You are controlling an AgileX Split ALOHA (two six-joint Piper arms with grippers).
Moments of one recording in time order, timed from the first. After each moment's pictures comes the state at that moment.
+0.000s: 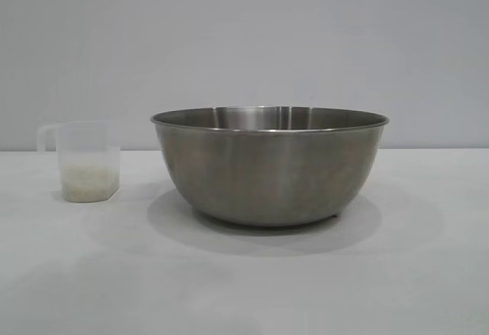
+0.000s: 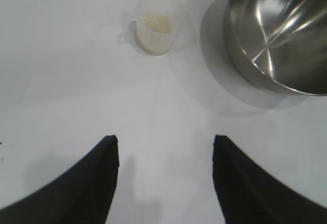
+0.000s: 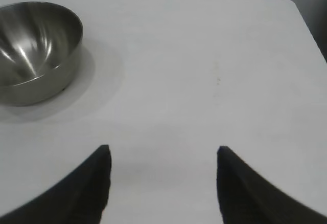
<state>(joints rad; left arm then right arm) -0.11 0.84 -0.66 -0.32 0.73 0.17 0.09 -0.02 -0.49 0.04 1.14 -0.03</state>
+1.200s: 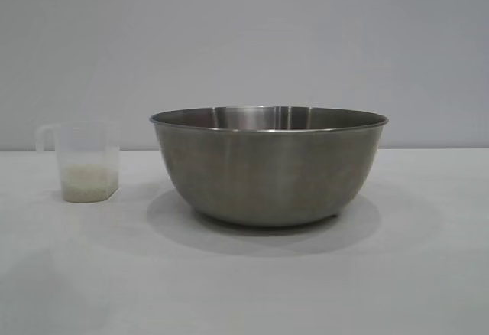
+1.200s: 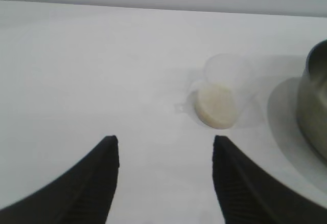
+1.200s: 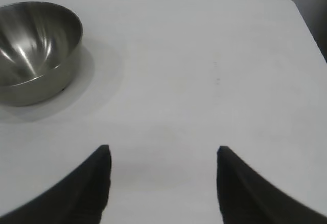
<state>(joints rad) -0.23 0.90 -0.18 -0.47 -0.25 0.32 0.09 -0.02 -0.49 0.04 1.14 -0.03</state>
